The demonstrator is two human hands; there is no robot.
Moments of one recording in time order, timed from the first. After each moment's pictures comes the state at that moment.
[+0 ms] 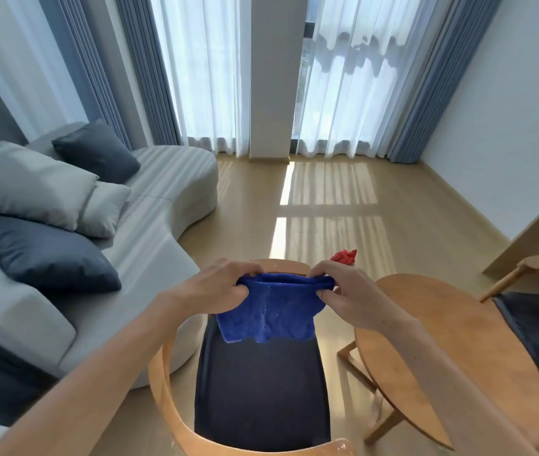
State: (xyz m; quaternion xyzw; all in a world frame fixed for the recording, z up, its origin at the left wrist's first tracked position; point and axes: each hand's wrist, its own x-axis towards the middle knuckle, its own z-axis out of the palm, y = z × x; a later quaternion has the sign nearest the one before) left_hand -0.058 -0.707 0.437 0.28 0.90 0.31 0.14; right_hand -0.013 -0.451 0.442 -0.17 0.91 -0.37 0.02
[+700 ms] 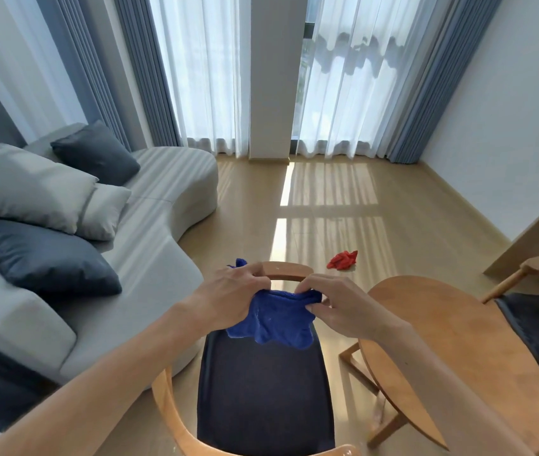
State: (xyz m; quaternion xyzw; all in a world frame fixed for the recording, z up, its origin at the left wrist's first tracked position) left_hand -0.056 -0.699 0.433 0.35 0.93 0.06 0.04; right_hand -0.023 -0.467 0.430 -0.23 0.91 -0.33 0.05
